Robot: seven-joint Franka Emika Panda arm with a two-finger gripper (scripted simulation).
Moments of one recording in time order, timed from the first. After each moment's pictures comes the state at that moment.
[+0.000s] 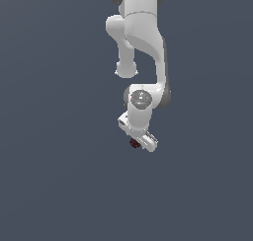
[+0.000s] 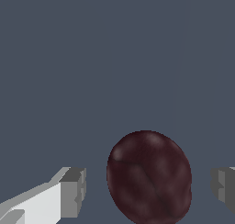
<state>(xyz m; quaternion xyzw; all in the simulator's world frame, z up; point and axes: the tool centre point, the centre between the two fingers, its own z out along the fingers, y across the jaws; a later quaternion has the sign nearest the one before) 0.012 0.046 0.038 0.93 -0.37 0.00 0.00</state>
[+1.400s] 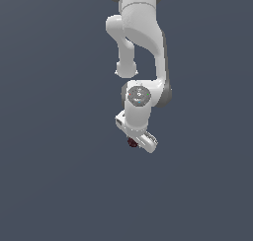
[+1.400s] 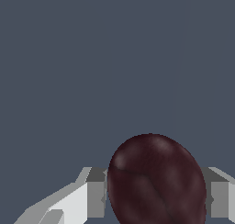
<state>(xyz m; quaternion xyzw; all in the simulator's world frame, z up) 0.027 0.036 0.067 0.93 -0.37 0.00 0.00</state>
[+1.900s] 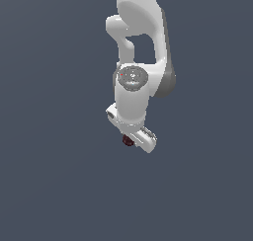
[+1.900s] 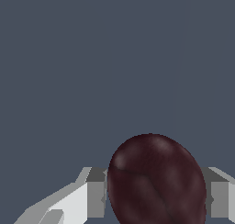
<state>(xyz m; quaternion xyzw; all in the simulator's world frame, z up) 0.060 0.014 0.150 0.93 -0.37 0.00 0.00</state>
